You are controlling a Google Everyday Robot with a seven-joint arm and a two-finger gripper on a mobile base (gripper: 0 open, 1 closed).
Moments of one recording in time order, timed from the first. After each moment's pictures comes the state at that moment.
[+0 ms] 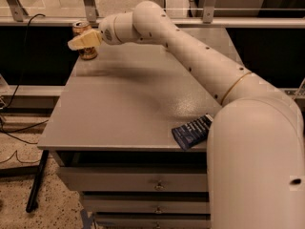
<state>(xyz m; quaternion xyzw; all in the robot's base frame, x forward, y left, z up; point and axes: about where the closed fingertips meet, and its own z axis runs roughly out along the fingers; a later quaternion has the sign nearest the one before) 0.792 0.200 0.914 -0.41 0.68 0.30 0.52</state>
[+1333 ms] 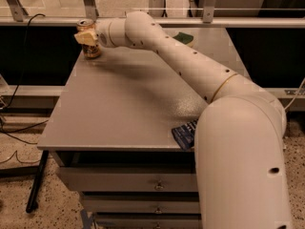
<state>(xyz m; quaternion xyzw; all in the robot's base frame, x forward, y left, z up) 0.821 0.220 0.900 -0.39 0.68 0.29 0.55</state>
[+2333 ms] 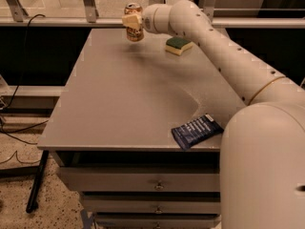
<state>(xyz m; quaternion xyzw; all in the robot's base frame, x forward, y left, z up) 0.877 0.051 0.934 -0.29 0.72 0.21 0.60</state>
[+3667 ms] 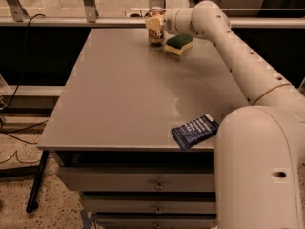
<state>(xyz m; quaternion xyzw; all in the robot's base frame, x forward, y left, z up) 0.908 -0.026 0.907 -0.27 0.75 0.20 0.58</state>
